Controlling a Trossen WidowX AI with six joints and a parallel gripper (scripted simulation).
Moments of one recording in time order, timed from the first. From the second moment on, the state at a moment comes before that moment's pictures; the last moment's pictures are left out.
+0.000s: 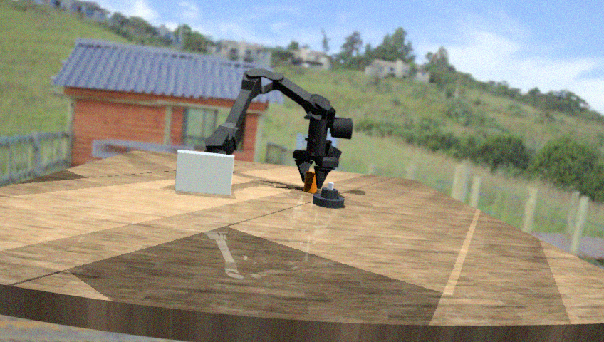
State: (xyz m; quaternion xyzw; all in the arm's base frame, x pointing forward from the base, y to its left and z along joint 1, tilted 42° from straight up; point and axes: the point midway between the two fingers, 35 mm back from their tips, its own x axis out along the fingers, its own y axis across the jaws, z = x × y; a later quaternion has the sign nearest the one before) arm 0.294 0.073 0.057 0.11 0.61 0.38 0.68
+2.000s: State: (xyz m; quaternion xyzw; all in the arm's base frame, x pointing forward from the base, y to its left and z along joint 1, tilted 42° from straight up) arm 0.296 -0.013 0.152 0.12 0.63 0.35 0.68
